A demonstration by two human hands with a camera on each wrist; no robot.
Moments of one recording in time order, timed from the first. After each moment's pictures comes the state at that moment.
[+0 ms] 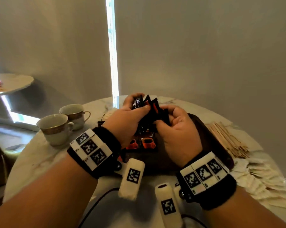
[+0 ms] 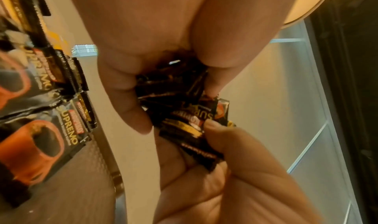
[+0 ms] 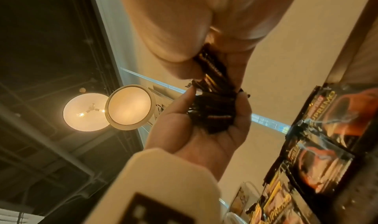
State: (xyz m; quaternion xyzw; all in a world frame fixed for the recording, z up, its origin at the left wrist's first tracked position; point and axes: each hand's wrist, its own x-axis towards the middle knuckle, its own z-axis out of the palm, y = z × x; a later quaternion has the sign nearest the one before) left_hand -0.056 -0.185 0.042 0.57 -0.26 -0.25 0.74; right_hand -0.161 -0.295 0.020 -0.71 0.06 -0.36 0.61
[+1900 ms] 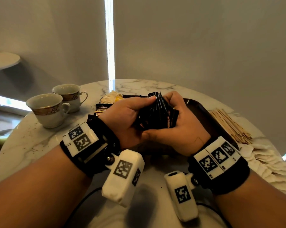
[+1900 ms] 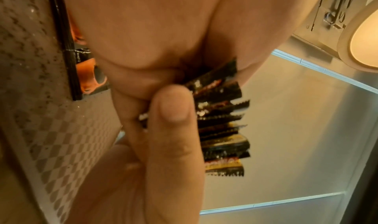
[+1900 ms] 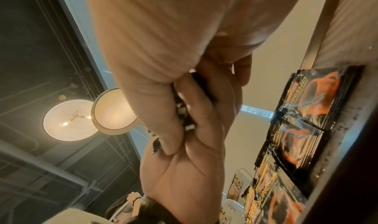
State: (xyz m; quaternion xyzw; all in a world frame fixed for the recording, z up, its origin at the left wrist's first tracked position) left_hand -0.064 -0.163 0.020 0.40 -0.26 -0.52 0.71; right_hand -0.169 -0.293 0.010 -0.80 -0.03 -0.23 0.55
